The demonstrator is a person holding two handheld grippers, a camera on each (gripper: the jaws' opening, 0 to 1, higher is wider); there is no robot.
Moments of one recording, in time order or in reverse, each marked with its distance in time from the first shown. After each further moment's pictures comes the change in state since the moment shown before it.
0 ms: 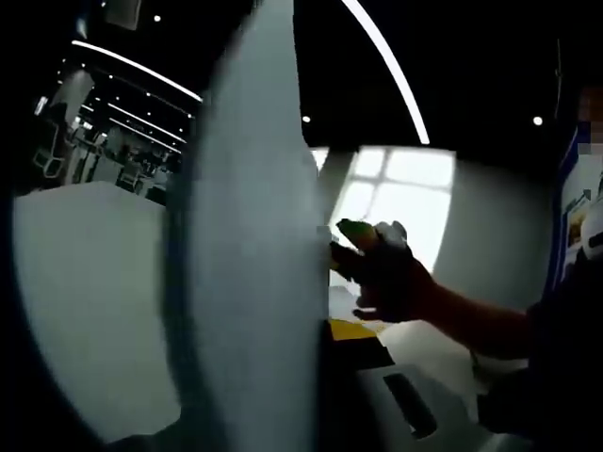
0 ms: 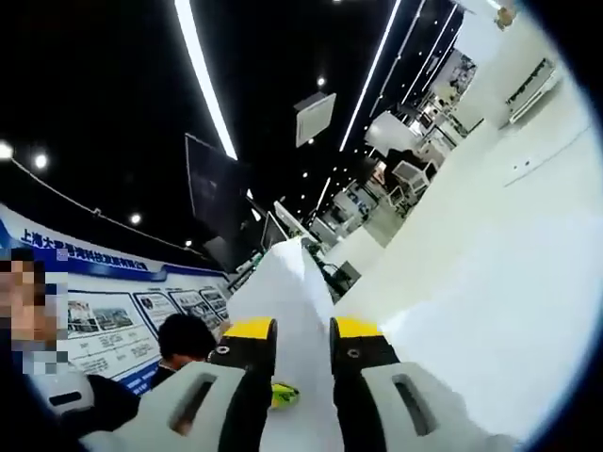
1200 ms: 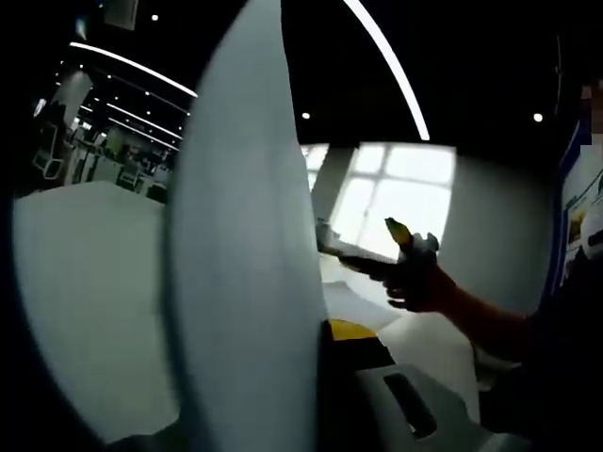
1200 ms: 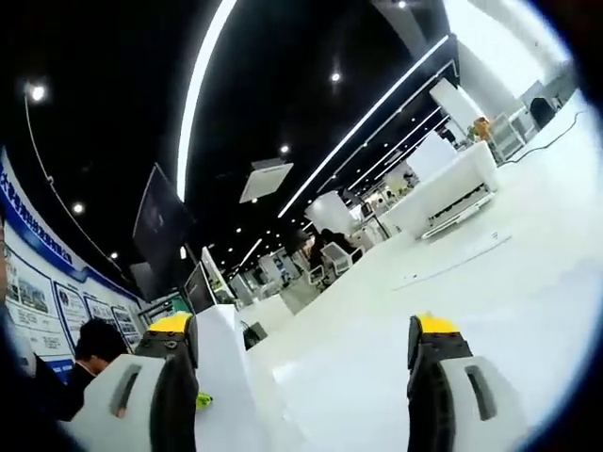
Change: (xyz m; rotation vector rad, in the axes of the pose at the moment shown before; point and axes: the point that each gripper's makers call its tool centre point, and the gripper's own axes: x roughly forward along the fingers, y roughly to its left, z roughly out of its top) left arm 0.001 -0.010 -0.003 0.005 0.017 0.001; right arm -0.111 -0.039 0.057 -0.220 -0.279 -0.346
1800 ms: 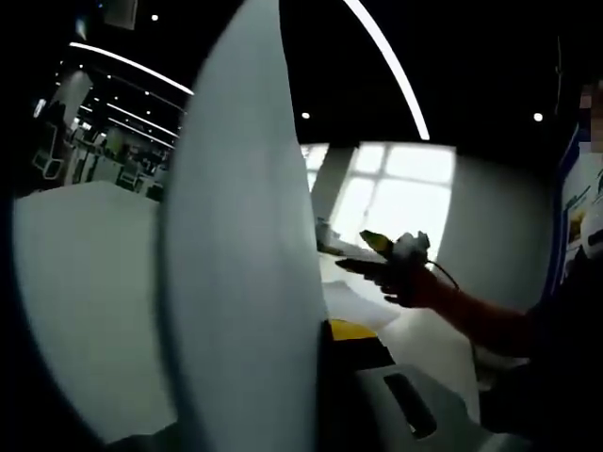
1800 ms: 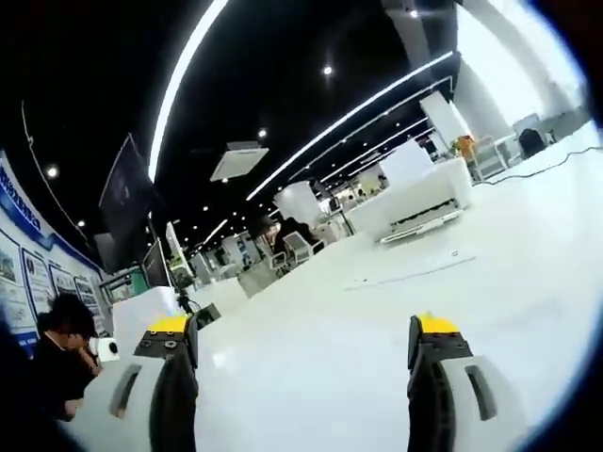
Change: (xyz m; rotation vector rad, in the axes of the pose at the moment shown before) left arm 0.001 0.002 0.000 0.001 0.002 0.001; right arm 0.002 -0.069 -0.001 -0.170 0.103 -0.204
